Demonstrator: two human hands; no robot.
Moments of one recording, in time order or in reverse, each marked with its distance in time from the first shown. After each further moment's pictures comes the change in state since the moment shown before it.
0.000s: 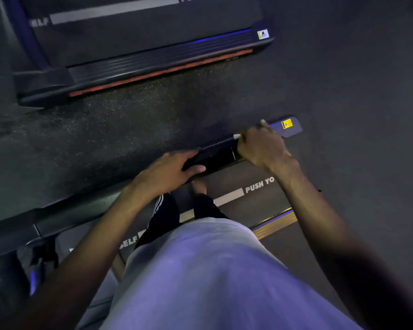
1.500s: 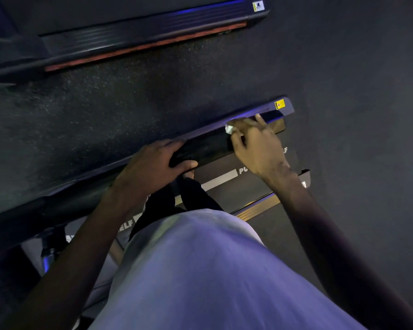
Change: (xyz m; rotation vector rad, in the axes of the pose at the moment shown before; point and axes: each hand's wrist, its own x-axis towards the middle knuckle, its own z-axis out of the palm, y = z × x) left_hand -0.041 -0.052 -0.008 0.077 0.101 0.014; right_hand -0.033 -0.051 0.040 0.198 0.241 -0.069
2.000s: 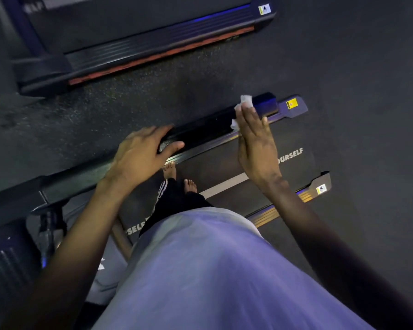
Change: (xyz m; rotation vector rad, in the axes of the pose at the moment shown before) left_hand -0.016 0.007 0.021 0.265 0.167 -0.058; right_hand -0.045 0.061 0.066 0.140 0.361 -0.148
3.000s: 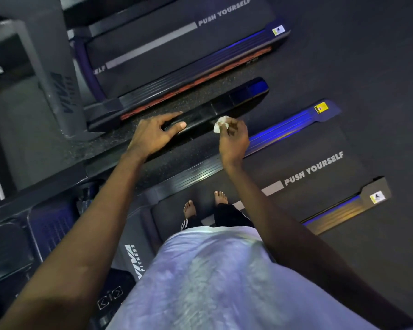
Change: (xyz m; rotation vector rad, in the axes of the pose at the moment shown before) left_hand -0.010 0.016 0.000 -0.127 0.112 -0.123; right_hand -0.025 -0.052 0.055 1.049 0.483 0.696
